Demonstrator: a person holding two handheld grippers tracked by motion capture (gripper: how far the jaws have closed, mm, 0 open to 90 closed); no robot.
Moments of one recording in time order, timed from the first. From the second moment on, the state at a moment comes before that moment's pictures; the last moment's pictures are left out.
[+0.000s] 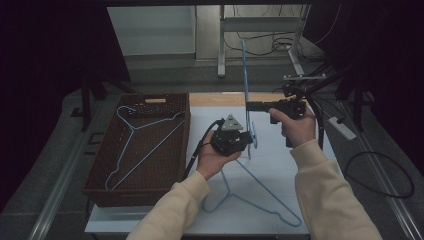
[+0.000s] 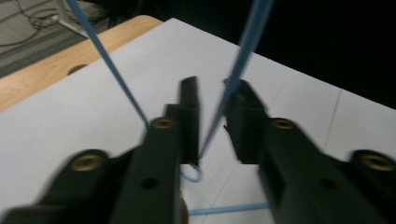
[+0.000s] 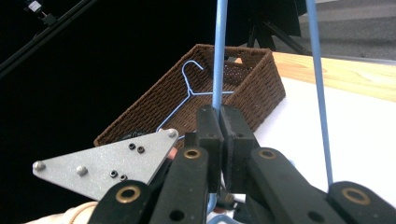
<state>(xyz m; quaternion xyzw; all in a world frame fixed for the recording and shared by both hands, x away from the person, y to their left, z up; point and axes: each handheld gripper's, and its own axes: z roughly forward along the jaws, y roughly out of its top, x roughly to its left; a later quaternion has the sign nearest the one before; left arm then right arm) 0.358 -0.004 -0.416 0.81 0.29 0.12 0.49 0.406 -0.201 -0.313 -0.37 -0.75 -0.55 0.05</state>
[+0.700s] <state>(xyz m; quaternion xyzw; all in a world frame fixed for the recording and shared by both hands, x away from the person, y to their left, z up) 0.339 0.026 -0.388 0.82 0.30 0.08 0.49 0.397 -0.239 -0.324 -0.36 -0.72 -0.59 -0.05</state>
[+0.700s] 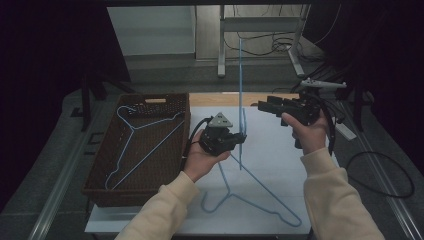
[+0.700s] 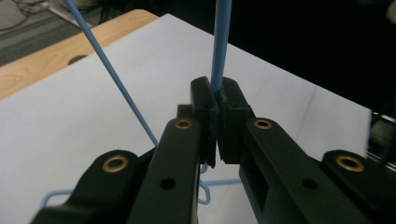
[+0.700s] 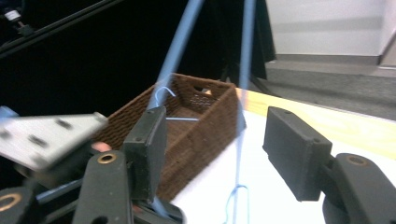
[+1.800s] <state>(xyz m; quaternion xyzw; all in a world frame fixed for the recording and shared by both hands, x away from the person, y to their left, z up) 0.314 0.126 -0.339 0.84 0.29 0.00 0.46 0.356 -0.282 -0.459 -0.38 -0.78 -0.49 -0.07</state>
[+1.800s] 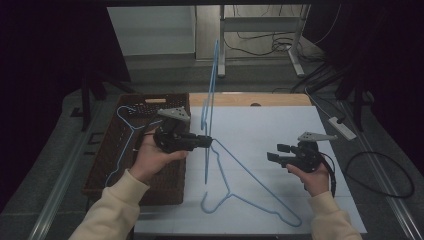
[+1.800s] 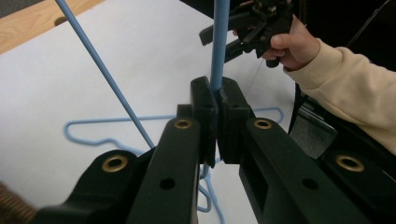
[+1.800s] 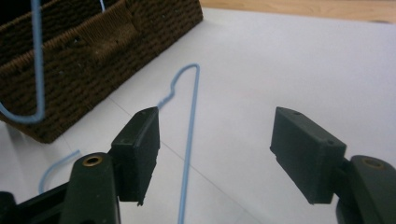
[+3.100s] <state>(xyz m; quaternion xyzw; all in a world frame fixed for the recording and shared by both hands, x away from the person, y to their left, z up) 0.328 0.268 -0.340 0.87 0.35 0.01 0.35 0.354 -0.286 -0.481 -0.39 -0.79 -0.46 -0.07</state>
